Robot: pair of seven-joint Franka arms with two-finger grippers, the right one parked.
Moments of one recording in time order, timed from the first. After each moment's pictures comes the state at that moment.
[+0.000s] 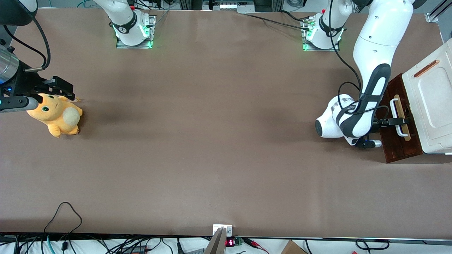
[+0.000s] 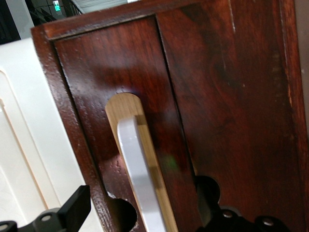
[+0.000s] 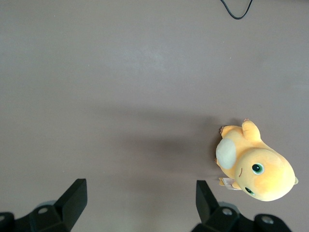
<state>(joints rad) -0.11 0.67 -0.04 -1.91 1.32 1.48 -0.79</state>
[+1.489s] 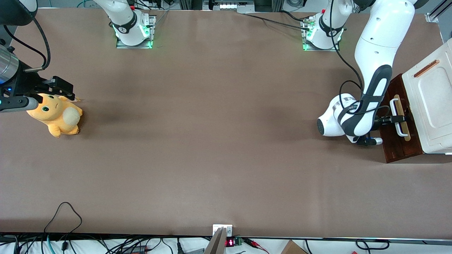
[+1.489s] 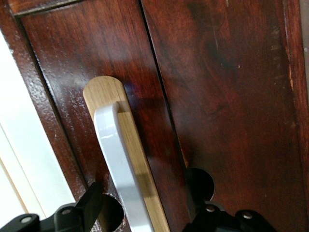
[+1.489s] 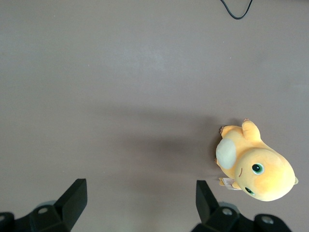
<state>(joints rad) -0.09 0.68 -0.04 -1.94 1.32 1.48 -0.80</state>
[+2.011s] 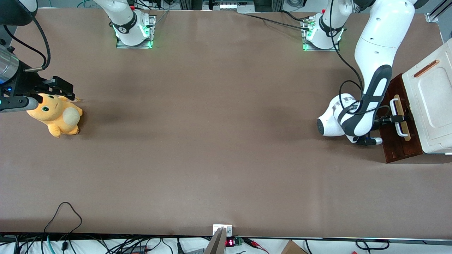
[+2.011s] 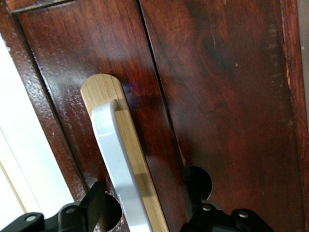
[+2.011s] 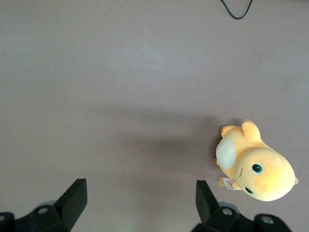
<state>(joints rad) -0.09 0.68 -0.04 -1.94 1.31 1.48 -0.81</state>
